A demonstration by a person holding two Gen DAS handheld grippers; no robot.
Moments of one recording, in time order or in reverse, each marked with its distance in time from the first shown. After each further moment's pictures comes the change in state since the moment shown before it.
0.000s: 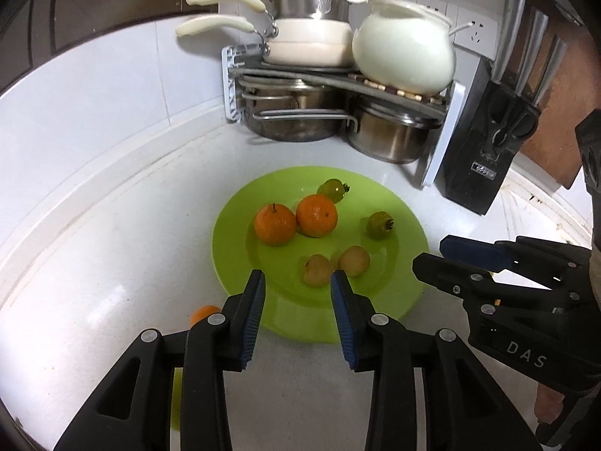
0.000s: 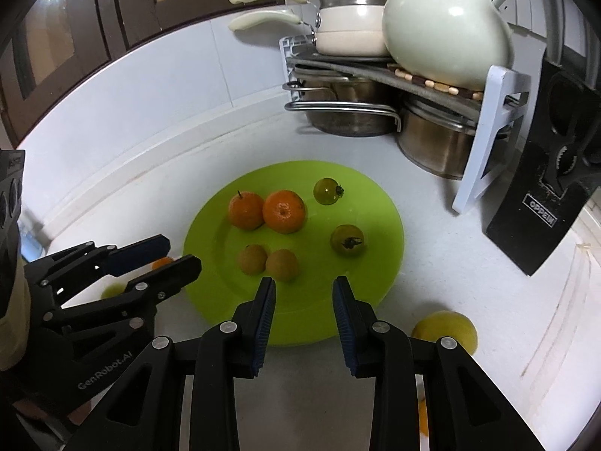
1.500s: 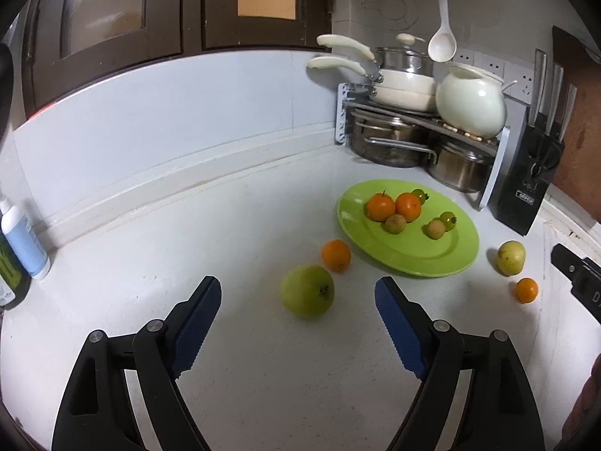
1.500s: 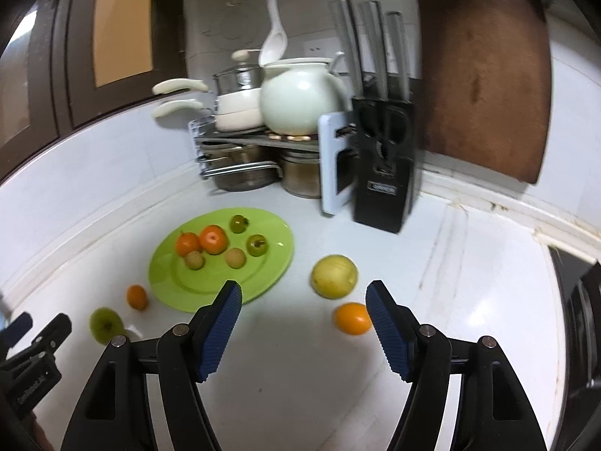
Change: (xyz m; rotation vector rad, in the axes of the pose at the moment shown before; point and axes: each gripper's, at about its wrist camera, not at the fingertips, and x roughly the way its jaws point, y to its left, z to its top) left arm -0.100 0.042 -0.090 -0.189 -0.145 0.287; right arm -0.109 0.016 -0.079 0.265 -0.278 -0.385
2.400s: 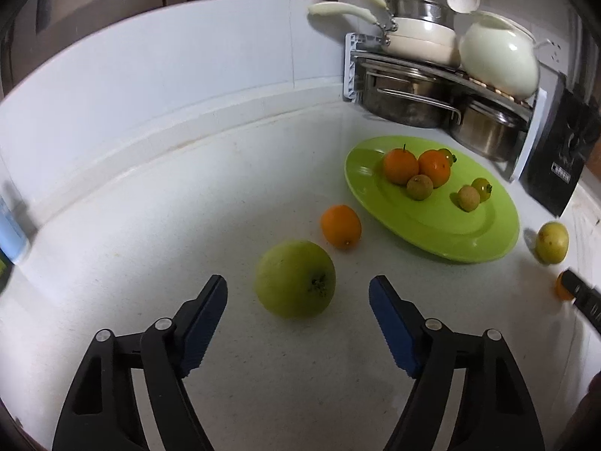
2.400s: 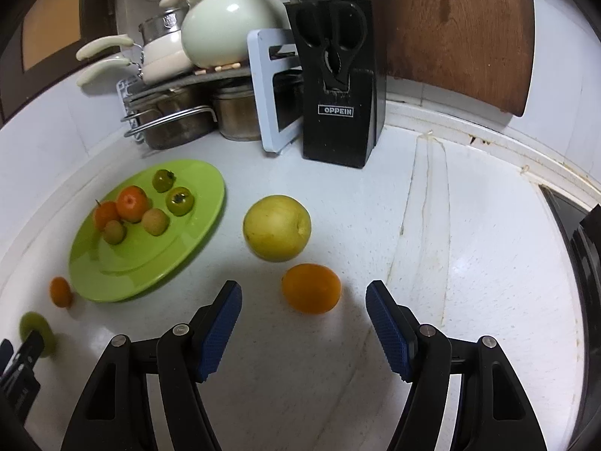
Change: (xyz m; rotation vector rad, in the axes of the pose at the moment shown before) left arm 0.076 -0.019 -0.009 -0.014 0.131 0.030; right arm 0.084 -0.023 -0.024 0.083 0.178 -0.144
